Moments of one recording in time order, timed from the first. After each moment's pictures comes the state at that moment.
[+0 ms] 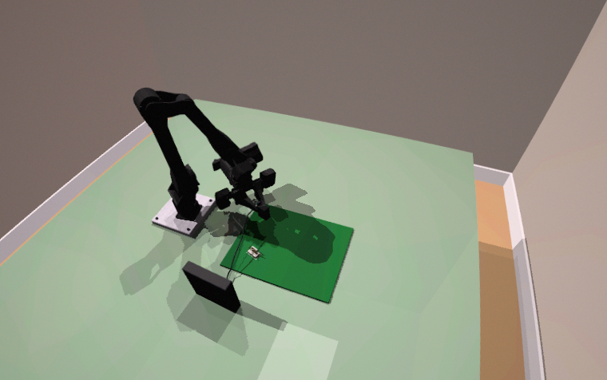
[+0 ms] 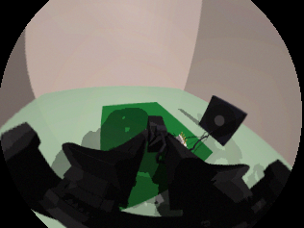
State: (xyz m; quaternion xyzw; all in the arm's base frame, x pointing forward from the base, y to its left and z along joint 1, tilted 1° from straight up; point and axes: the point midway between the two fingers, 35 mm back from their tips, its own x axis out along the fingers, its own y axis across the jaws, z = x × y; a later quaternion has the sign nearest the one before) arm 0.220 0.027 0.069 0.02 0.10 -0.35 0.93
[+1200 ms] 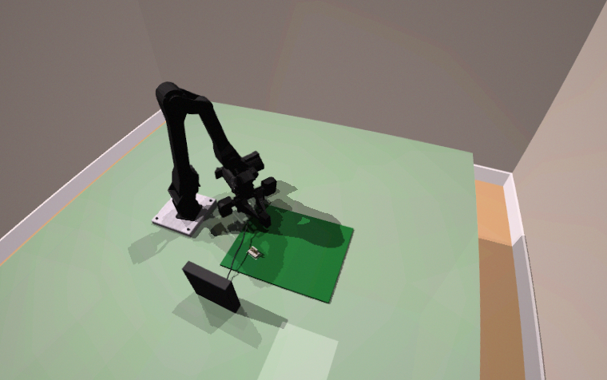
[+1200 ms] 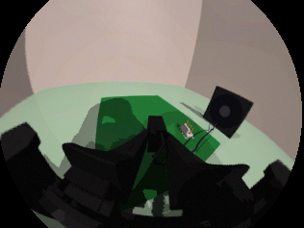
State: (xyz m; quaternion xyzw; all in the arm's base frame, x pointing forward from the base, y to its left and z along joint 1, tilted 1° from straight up) arm 0.220 0.027 0.035 0.02 0.10 -0.35 0.93
